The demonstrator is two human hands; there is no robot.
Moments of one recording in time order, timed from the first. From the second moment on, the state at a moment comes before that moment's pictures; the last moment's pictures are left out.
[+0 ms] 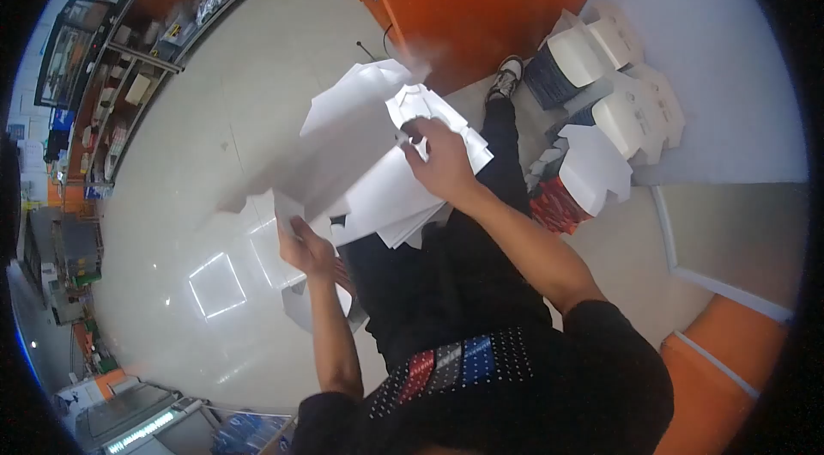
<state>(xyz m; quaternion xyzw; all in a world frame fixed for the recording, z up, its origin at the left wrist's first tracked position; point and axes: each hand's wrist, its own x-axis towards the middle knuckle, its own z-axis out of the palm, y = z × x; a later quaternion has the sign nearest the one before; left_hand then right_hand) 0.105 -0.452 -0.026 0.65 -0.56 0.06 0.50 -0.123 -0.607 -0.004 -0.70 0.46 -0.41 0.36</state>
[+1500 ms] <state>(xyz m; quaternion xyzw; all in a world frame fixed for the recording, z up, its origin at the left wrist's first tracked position) 0.026 -0.506 0.073 0.48 -0.18 -0.46 0.72 -0.159 -0.542 0.048 -0.86 0.20 -0.44 0.15</state>
